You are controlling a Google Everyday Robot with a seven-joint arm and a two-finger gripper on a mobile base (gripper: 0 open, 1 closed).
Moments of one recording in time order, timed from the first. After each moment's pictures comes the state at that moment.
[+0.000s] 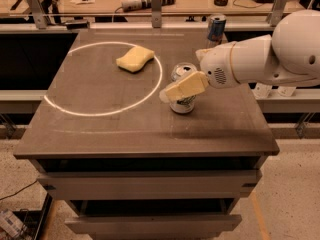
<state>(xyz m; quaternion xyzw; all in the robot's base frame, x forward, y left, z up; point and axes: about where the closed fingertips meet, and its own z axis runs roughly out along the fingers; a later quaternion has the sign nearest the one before) 0.570 -0.061 0.908 -0.42 0.76 0.22 0.45</state>
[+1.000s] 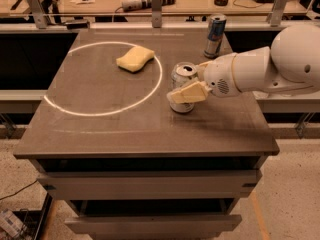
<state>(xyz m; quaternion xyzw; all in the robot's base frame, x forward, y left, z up) 0.570 -0.070 0.876 -0.44 0.75 0.23 0.43</state>
